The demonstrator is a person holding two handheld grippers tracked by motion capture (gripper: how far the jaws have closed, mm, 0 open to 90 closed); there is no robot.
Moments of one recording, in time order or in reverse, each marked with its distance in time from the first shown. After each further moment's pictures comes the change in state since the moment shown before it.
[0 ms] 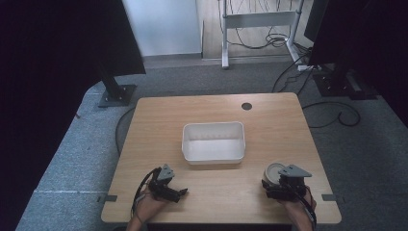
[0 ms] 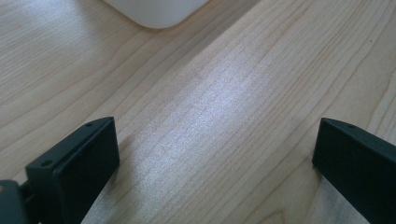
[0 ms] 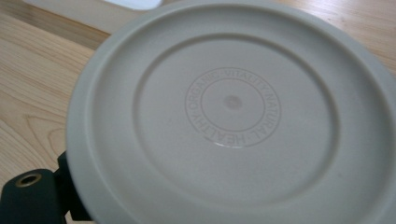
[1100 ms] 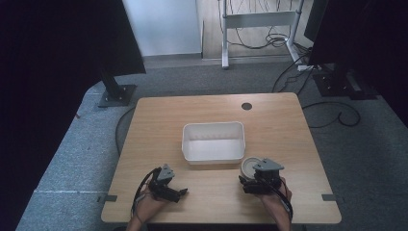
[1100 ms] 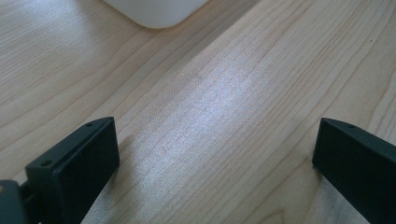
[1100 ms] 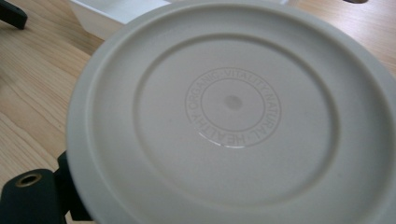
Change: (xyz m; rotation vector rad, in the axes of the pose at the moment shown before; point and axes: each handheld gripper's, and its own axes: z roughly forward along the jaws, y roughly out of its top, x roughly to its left) left arm 0.000 0.000 0.000 0.000 0.000 0.000; right arm 0.051 0.038 0.030 -0.027 0.082 -0.077
